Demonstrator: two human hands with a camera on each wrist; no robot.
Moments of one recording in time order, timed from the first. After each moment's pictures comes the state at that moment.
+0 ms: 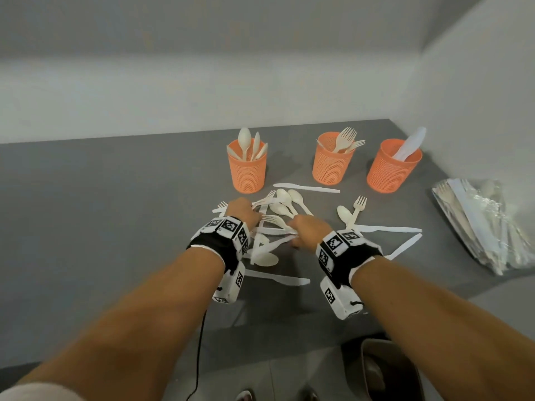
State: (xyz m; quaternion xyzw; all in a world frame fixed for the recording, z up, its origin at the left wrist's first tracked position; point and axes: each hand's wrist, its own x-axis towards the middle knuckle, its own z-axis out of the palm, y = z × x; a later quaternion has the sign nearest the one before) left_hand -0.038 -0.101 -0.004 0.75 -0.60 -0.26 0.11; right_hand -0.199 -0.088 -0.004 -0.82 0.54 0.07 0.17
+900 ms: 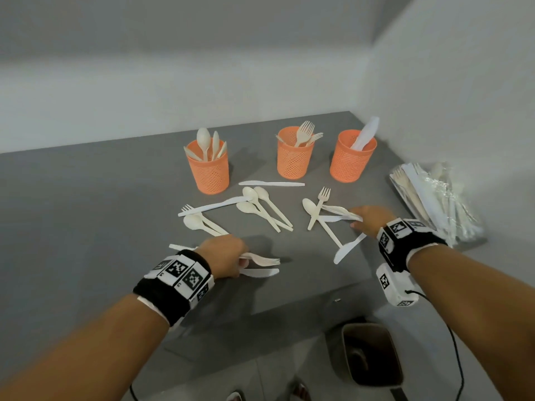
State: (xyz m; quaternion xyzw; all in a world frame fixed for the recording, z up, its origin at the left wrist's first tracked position) left_hand -0.064 -0.043 -0.005 0.52 -0.82 -0.15 -0.17; right_hand -0.383 -0.099 -0.006 -0.70 0.69 0.09 0.16
